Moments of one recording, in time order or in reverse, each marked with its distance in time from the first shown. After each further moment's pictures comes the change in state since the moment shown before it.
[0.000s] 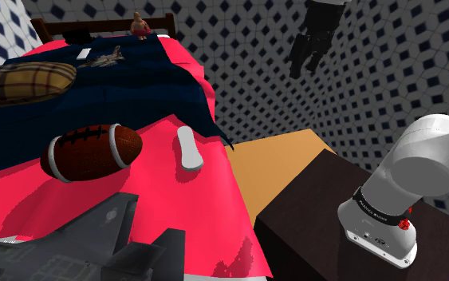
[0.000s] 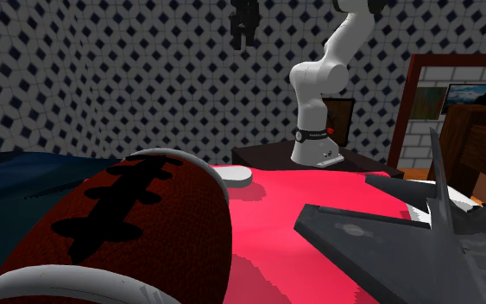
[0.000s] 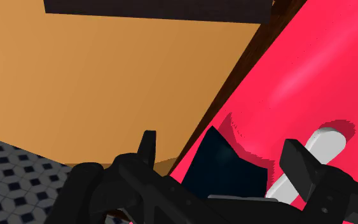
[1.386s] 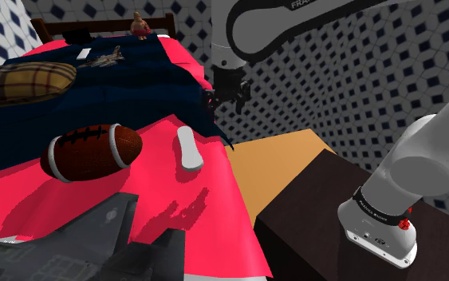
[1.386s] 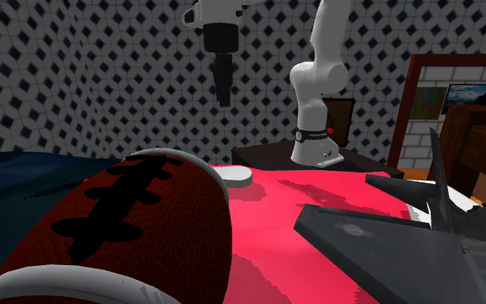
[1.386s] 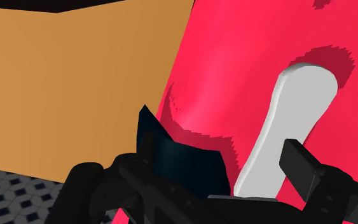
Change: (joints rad) arm -0.008 0.572 0.353 0.154 0.015 0.414 0.522
